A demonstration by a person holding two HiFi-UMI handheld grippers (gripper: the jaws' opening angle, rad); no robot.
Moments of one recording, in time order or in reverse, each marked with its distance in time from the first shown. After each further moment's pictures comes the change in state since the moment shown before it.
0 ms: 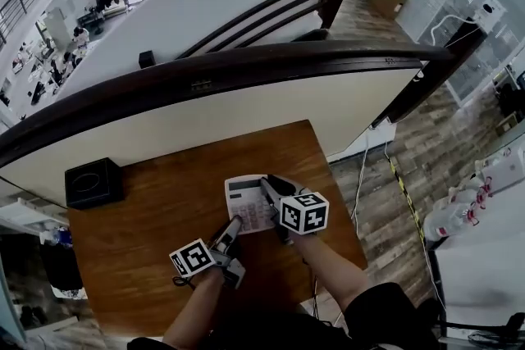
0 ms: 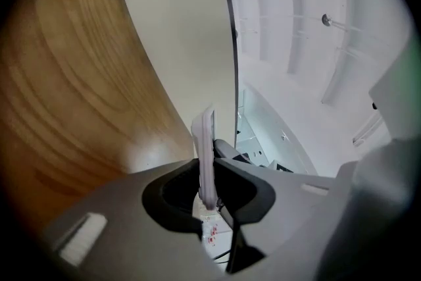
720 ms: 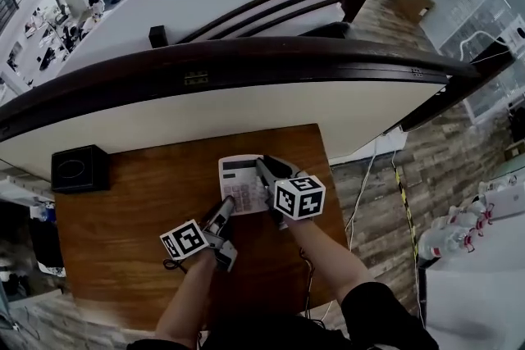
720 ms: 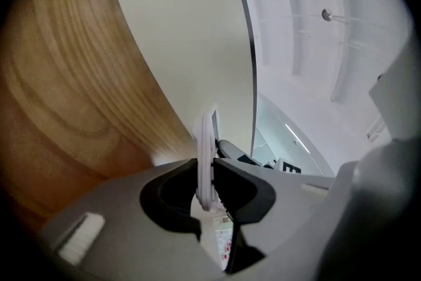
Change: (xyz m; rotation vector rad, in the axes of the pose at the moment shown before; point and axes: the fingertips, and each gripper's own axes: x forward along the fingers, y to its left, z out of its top) left arm 0.069 0.035 0.042 0.044 -0.094 0.074; right arm 0.069 -0.053 0.024 -0.063 0.036 0.074
